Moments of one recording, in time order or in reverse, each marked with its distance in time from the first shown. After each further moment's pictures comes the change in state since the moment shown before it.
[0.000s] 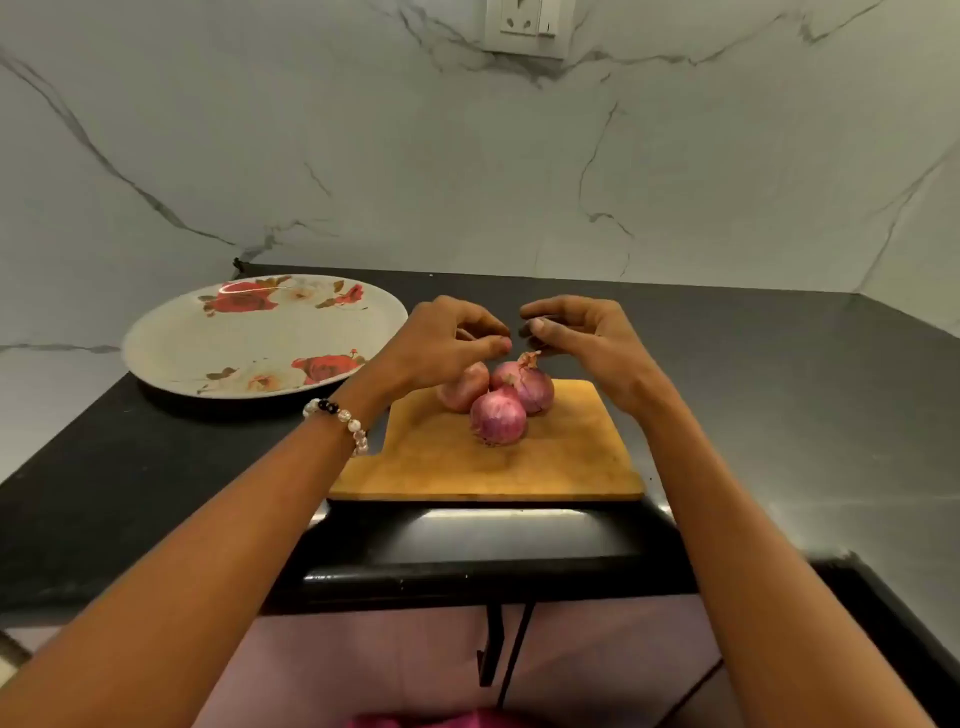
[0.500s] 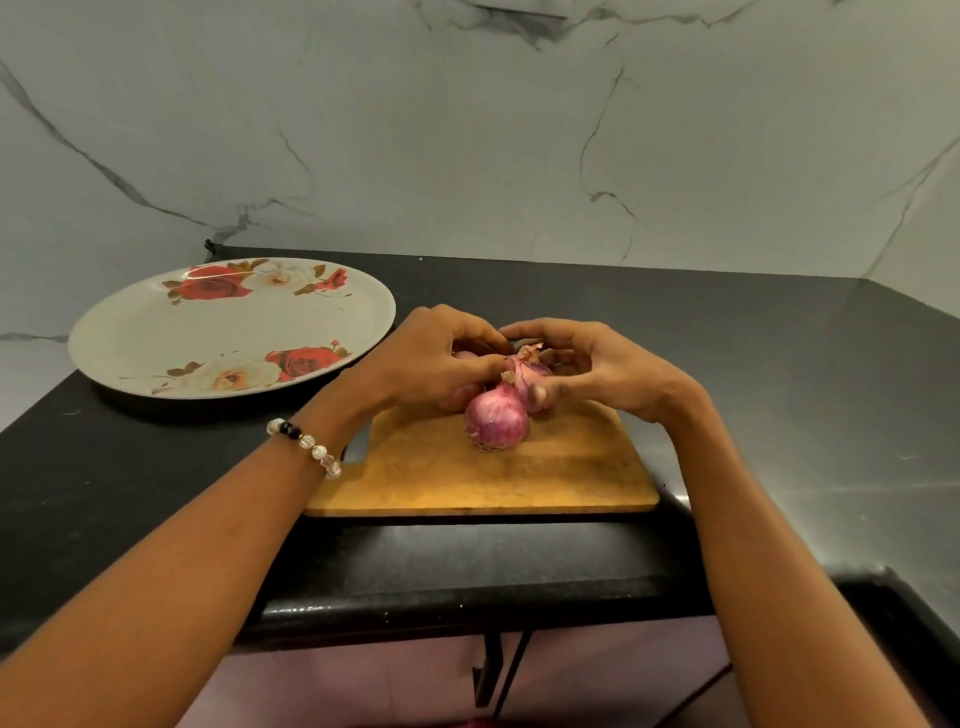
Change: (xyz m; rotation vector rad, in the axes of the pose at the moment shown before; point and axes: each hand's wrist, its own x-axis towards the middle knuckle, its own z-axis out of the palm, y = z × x) left_hand -0.002 -0.017 0.007 0.034 -0.132 0.080; right_hand -0.002 0.011 -0.013 -0.187 -0.454 0.102
